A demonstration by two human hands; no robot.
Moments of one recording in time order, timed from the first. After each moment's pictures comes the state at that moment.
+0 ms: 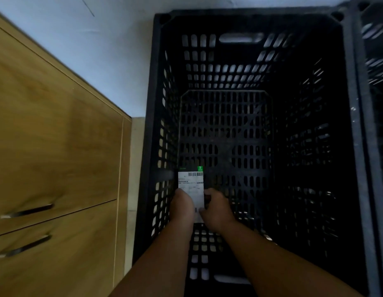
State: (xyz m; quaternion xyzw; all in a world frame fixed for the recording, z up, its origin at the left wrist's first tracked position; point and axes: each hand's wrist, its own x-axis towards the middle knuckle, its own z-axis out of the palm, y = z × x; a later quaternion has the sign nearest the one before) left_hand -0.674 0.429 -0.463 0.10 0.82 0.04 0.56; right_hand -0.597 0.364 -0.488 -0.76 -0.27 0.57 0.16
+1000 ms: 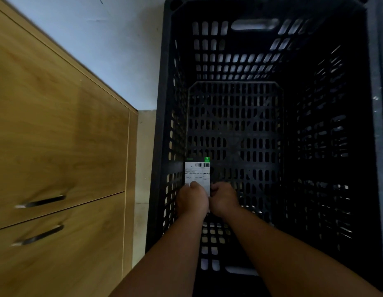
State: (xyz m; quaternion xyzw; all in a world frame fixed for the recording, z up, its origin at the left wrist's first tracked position) left_hand -0.674 0.424 -0.451 0.31 0.83 -0.07 0.46; right_hand -0.605 0.378 -0.497 -0.78 -0.22 0.57 0.15
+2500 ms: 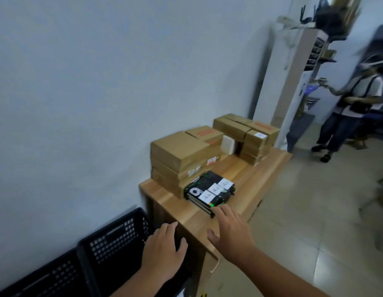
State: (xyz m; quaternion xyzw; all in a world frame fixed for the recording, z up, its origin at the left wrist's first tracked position) left_hand -0.358 0.141 0.095 0.96 0.15 0.09 0.23; right_hand -0.272 -0.046 0.146 -0.93 -0.31 -0.10 0.14
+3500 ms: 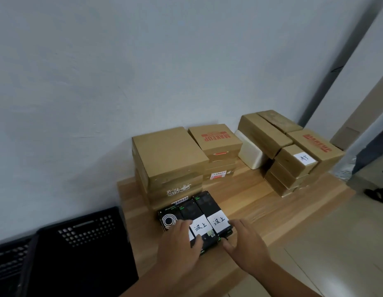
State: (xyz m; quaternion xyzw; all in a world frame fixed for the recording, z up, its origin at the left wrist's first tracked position) left_hand -0.013 0.048 0.053 0.91 0.29 0.10 0.27; right_hand 0.125 -0.109 0.070 -0.92 -0.33 0.09 0.18
